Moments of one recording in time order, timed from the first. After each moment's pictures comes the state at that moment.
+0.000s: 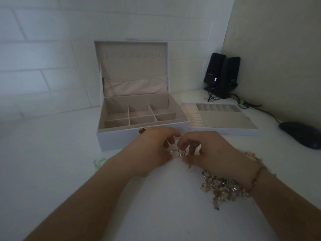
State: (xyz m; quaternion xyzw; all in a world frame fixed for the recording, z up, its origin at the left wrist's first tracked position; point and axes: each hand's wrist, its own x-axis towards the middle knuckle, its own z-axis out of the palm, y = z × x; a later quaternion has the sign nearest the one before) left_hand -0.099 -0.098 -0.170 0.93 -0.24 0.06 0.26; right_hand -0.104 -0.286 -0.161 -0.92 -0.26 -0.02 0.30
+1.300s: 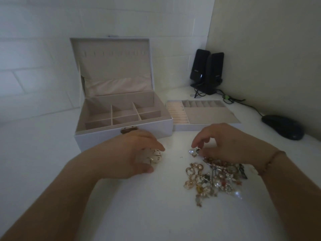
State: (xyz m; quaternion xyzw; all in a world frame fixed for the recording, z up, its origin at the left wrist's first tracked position) left_hand -0.109 -0.079 -0.158 0.93 -0.33 0.00 0.16; right_hand -0.091 -0.357 -0.149 -0.95 -0.26 0.02 0.18
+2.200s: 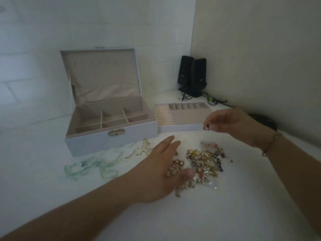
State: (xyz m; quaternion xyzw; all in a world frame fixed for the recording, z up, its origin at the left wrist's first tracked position) left_hand -0.151 -0.170 -0.185 0.93 -0.27 -0.06 0.24; right_hand -0.086 -0.430 -0.135 -0.87 -0.15 0.01 0.47
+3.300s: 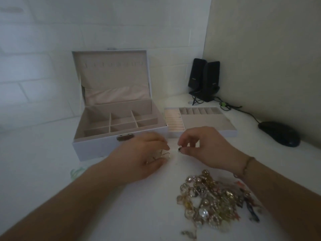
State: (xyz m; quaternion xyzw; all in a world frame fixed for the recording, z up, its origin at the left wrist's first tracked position) left_hand -0.095 -0.109 -0.176 0.89 -0.38 0.15 0.18; right_hand -0.084 -0.337 -0.161 -0.92 -0.24 -0.07 0.31
